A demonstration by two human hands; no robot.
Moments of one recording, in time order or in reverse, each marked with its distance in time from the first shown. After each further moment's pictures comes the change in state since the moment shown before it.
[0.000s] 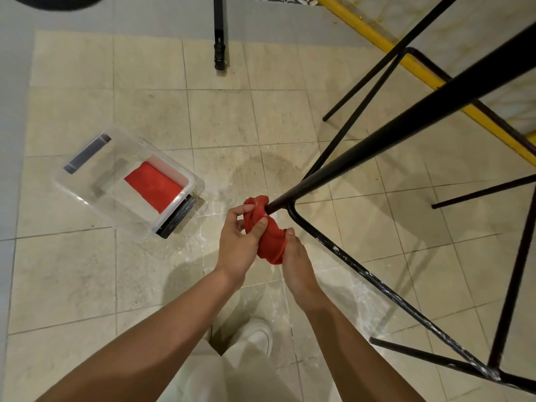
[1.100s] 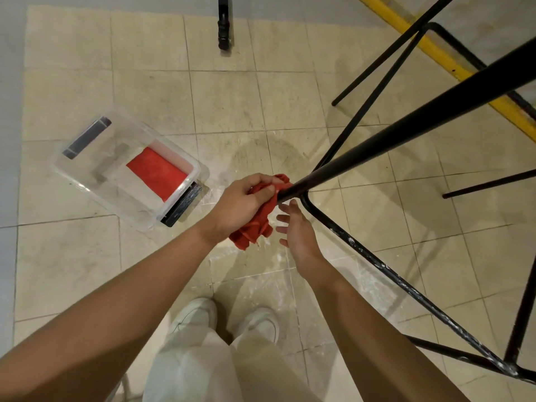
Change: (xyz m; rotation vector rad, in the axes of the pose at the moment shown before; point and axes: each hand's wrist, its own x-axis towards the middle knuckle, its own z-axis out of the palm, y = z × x) left_hand 0.033 0.047 -0.020 0.342 -0.401 0.014; right_hand 0.024 -0.022 0.015 0.123 -0.016 0.066
